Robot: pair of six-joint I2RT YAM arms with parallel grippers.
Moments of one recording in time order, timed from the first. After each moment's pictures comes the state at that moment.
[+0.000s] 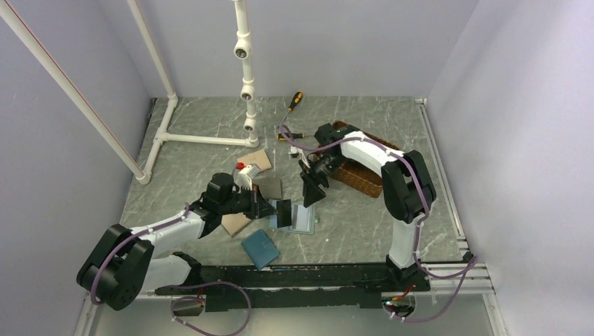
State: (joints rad) left arm -0.52 1.19 0.36 0.33 0.61 -0.58; right arm 0.50 1.93 1.43 -1.05 -0.96 -0.82
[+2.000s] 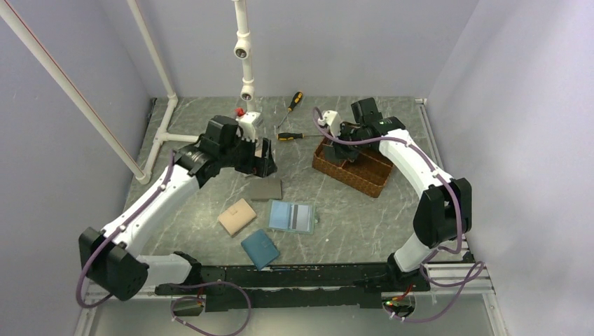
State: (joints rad) left arm -0.52 1.22 1.15 -0.57 0.26 -0.30; right arm 0.32 1.62 1.39 -0.81 -0.49 -0.66
